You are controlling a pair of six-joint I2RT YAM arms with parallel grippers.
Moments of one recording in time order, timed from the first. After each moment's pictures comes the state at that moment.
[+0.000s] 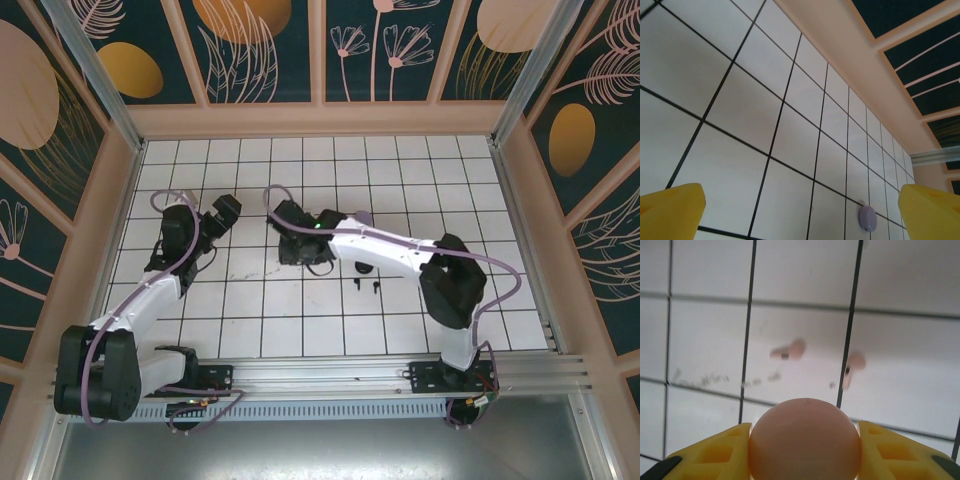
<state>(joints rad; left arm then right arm) -0.12 1.18 0.53 0.24 0.19 -0.90 0.99 1.88 1.52 -0.74 0.12 0.83</state>
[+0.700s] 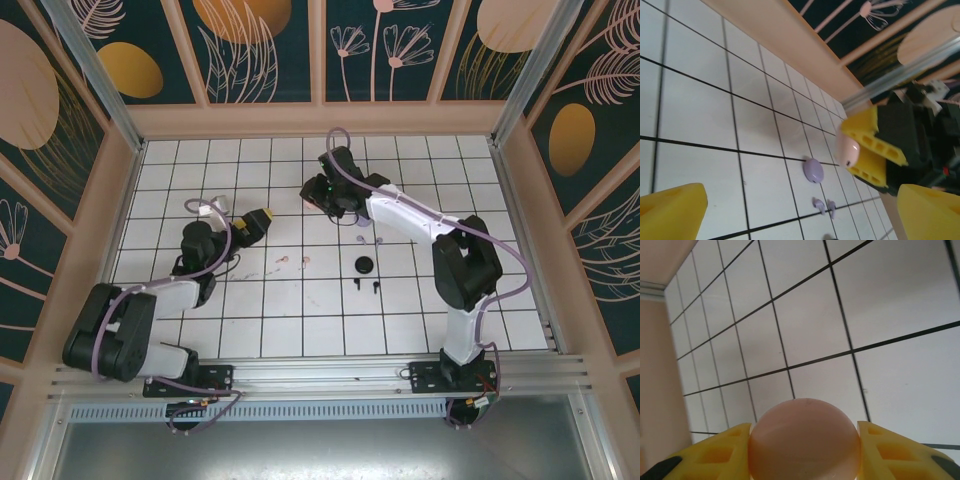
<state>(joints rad) -0.26 1.42 0.39 0.87 0.42 -0.87 0.67 1.90 1.52 -0.41 -0.13 1.07</state>
